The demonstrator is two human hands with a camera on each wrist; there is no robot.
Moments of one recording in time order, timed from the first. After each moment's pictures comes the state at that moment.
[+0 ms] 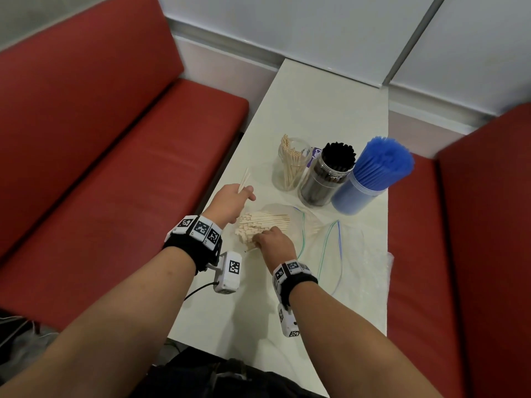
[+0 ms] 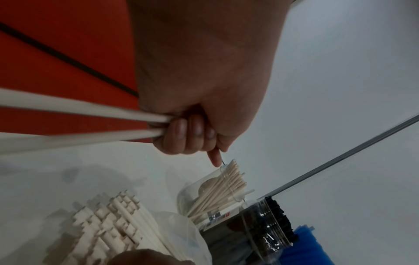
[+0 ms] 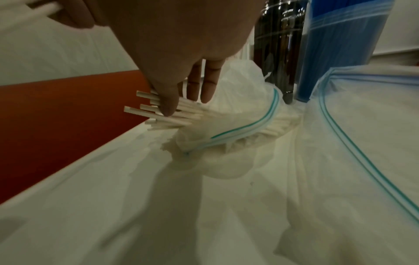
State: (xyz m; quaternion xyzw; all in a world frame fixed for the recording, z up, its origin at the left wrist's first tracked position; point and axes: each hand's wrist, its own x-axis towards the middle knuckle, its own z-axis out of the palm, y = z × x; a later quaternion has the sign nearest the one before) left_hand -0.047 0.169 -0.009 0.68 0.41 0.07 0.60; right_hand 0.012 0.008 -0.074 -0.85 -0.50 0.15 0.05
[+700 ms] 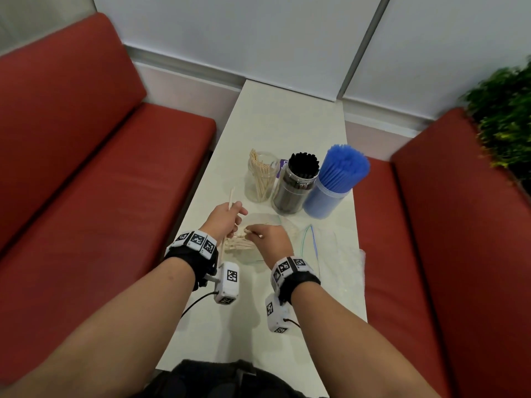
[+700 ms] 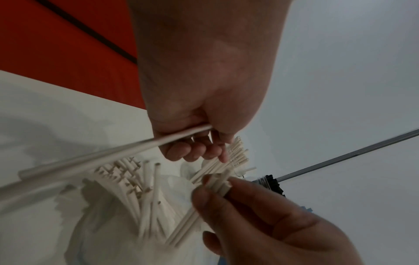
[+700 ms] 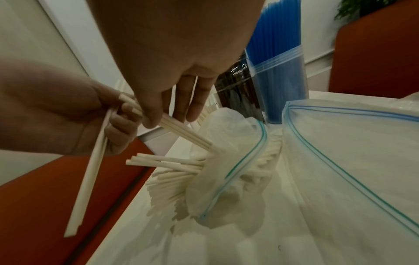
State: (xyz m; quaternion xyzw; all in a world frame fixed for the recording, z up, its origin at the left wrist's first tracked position) left_hand -0.022 0.138 -0.010 0.63 0.36 0.05 0.68; right_hand 0.037 -0.005 -0.026 -0.87 -0.33 0.18 0.32
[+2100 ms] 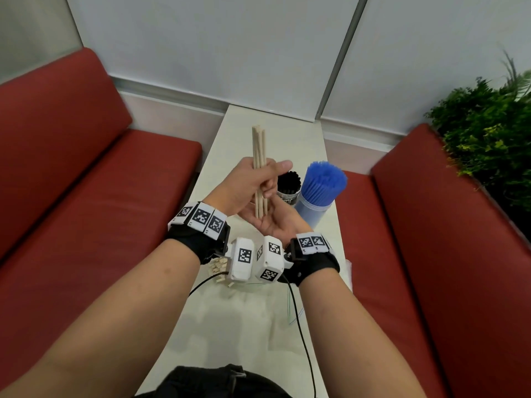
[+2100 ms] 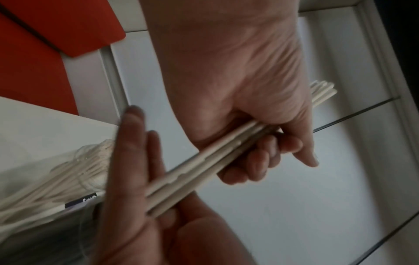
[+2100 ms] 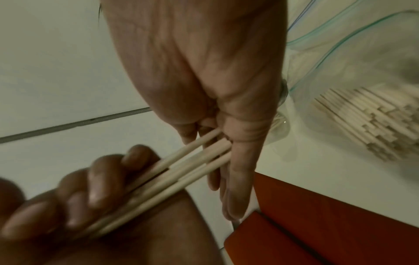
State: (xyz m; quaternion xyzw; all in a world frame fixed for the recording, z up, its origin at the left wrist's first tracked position) left_hand 0.025 0.108 0.147 0.62 0.02 0.11 0.77; right_hand 0.067 -0.001 0.112 -0.33 0.06 0.54 0.78
